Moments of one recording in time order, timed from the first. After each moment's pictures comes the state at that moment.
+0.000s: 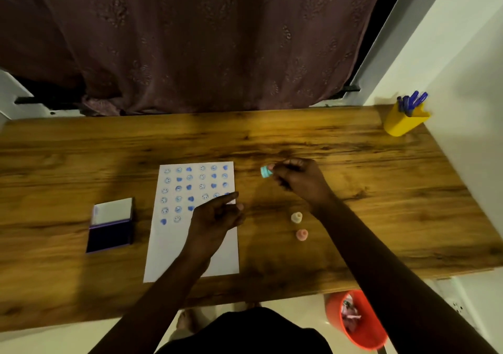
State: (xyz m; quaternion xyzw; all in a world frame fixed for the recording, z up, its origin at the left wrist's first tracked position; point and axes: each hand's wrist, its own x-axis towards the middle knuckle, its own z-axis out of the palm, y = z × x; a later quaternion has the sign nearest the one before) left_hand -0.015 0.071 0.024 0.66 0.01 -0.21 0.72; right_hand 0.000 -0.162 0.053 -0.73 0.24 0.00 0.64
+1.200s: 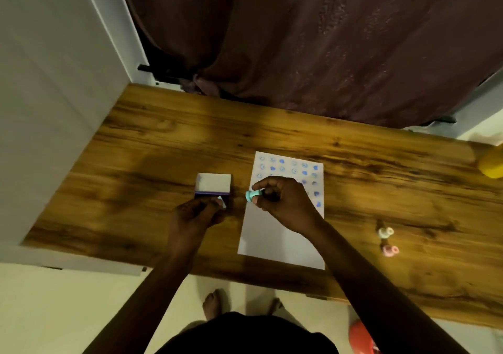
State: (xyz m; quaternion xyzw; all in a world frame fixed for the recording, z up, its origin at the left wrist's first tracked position) left_hand -0.019 0.313 0.014 0.65 0.13 -0.07 0.75; right_hand 0.016 0.094 0.046 -0.88 0.01 0.09 0.47
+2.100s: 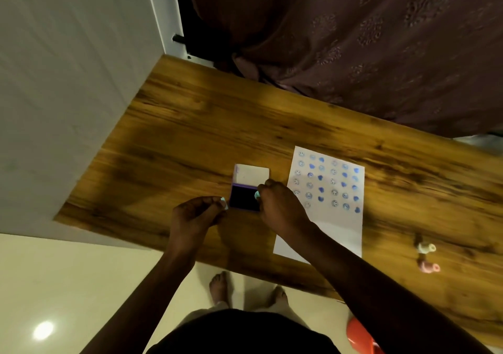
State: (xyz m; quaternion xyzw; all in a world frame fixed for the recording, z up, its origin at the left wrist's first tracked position) left_hand -0.016 0.400 -0.018 0.64 0.14 -0.07 0.75; right_hand 0.045 0.194 -0.011 -0.98 -0.12 0.16 0.10
